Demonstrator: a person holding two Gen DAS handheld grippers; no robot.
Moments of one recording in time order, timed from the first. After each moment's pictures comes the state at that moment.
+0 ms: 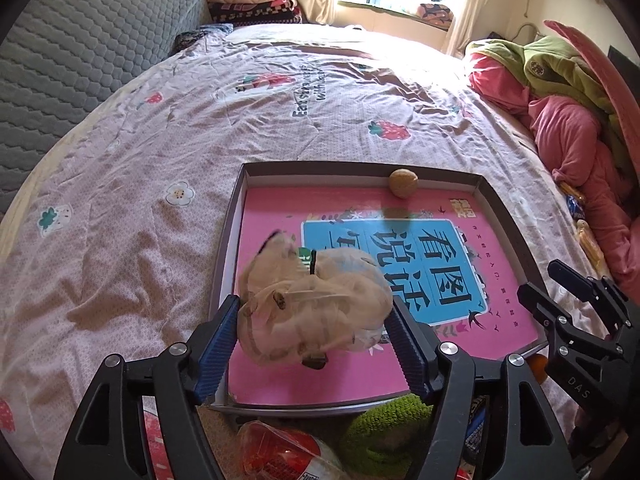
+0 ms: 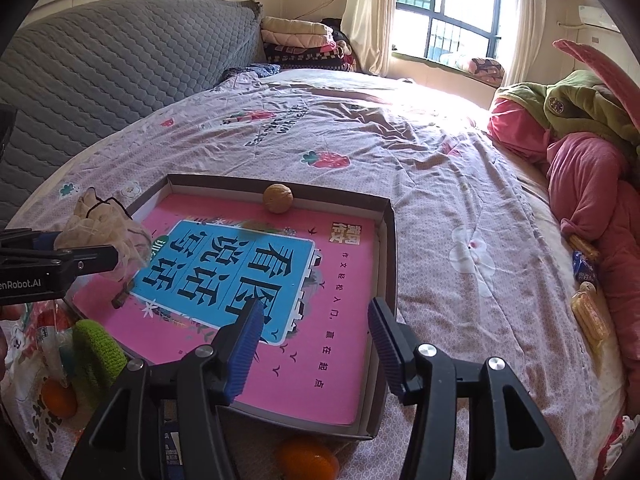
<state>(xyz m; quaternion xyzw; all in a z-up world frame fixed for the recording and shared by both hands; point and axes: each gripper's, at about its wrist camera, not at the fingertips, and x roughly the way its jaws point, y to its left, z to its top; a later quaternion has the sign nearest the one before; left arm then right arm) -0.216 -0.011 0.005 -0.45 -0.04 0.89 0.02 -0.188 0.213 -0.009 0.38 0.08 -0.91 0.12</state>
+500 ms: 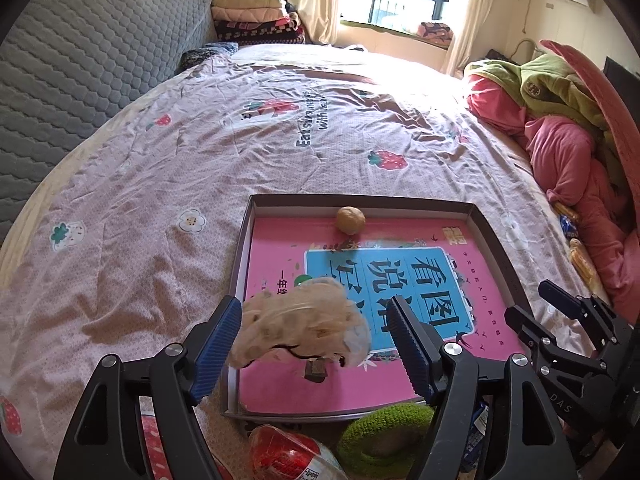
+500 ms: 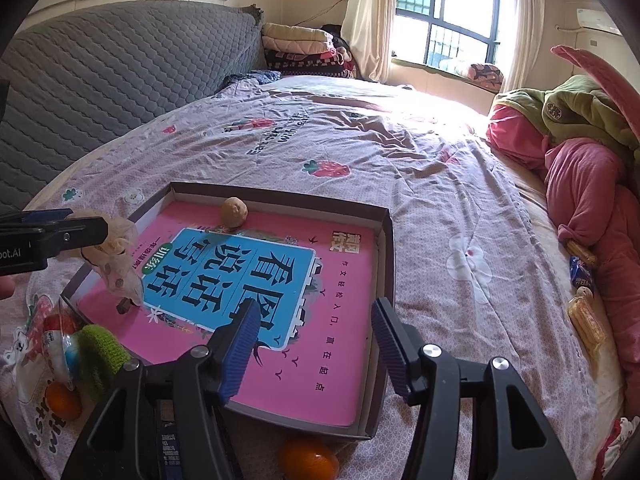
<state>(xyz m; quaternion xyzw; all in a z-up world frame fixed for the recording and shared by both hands) -0.210 -0.016 0.031 -0.43 -0.05 0.90 0.02 -0.184 0.214 -0.001 0.37 0.08 -0.92 0.12</state>
